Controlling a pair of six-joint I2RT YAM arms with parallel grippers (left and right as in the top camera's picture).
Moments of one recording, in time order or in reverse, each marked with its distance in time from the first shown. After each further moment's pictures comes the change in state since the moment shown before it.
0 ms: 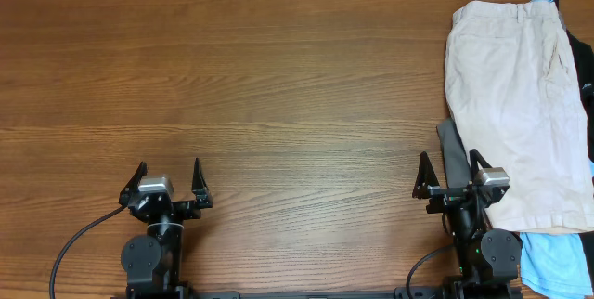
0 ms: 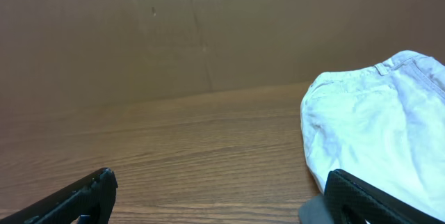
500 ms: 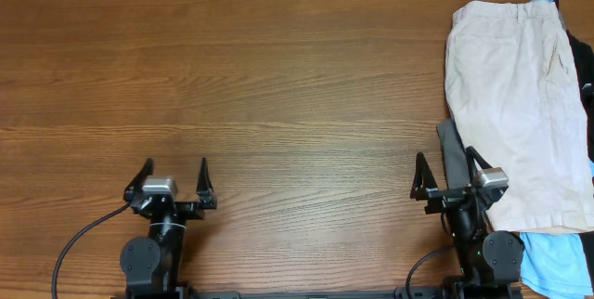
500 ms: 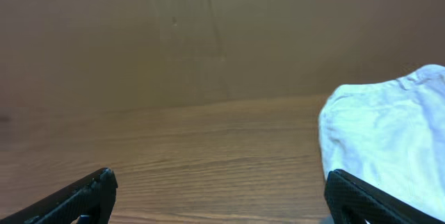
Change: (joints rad) left arm 0.000 0.000 0.005 0.014 0.098 -0.004; right arm 0.000 0.000 0.005 0.041 -0.066 0.005
